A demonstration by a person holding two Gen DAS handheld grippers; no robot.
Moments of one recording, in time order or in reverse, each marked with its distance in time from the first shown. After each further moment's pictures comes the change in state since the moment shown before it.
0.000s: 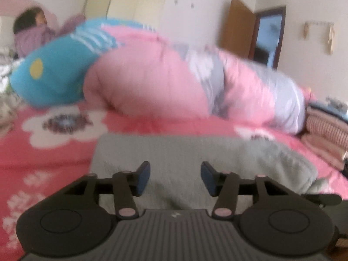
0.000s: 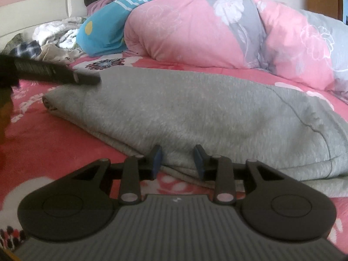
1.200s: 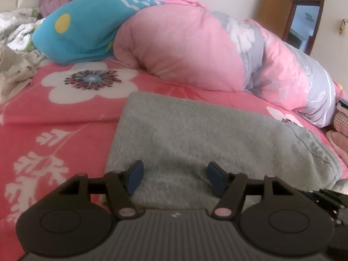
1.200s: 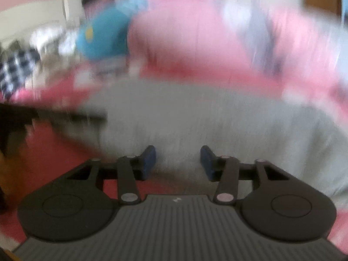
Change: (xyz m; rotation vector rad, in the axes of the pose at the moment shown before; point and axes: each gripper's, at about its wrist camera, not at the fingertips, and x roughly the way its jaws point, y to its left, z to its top) left arm 0.029 0.026 -0.012 -0.118 0.187 0.099; right arm 0.009 0.021 0.024 0.055 0.086 0.030
